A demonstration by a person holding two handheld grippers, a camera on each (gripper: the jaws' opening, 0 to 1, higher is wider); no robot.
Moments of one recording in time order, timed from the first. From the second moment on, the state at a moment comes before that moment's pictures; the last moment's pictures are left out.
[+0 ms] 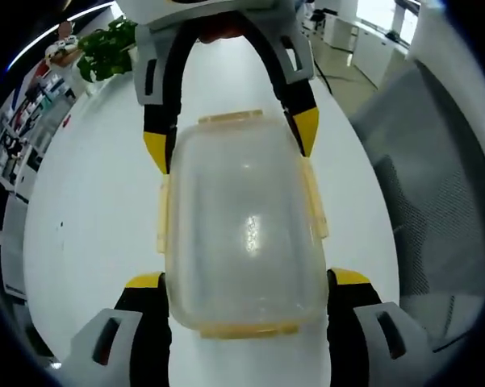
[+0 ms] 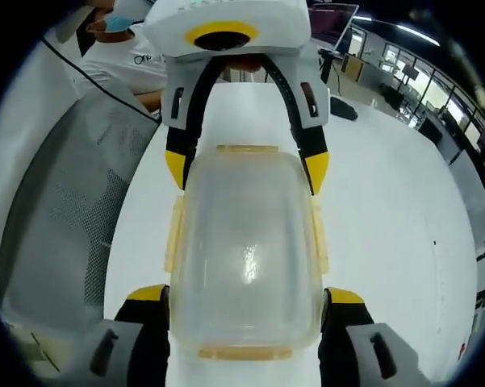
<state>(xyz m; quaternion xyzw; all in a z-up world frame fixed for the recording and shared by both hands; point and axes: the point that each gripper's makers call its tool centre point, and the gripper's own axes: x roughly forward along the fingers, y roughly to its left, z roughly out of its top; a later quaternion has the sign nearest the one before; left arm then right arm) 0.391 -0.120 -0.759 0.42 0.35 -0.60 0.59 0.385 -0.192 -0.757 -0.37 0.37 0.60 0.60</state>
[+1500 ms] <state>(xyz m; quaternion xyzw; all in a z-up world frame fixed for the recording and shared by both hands) 0.440 -0.074 -0.760 0.43 0.35 -0.60 0.57 0.432 -0.146 -0.758 -0.38 0.39 0.59 0.60</state>
